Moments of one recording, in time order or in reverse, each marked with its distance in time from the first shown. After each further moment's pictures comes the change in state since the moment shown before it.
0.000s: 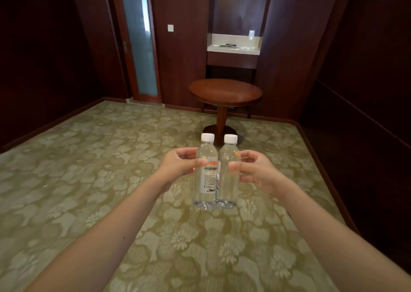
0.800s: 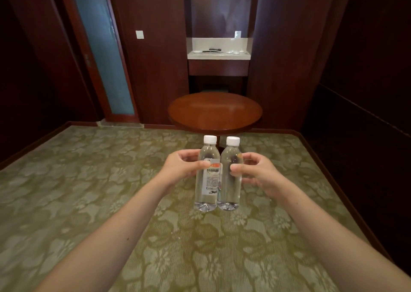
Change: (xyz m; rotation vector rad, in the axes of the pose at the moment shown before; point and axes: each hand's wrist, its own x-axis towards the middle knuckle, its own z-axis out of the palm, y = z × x) left_hand 0.549 0.035 -0.012 0.033 -0.115 0.028; right_hand 0.513 -0.055 -0.121 0.079 0.107 -0.031
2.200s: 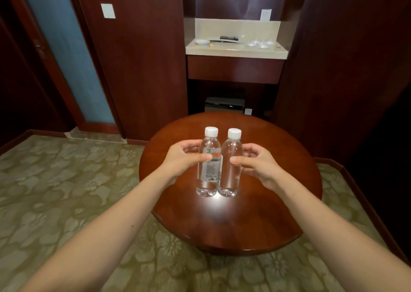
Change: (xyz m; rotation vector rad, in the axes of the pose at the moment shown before) left_hand 0.850 -0.010 -0.112 0.007 0.047 0.016; right_hand 0.844 -0.083 -0.090 -0.048 0.030 0.022
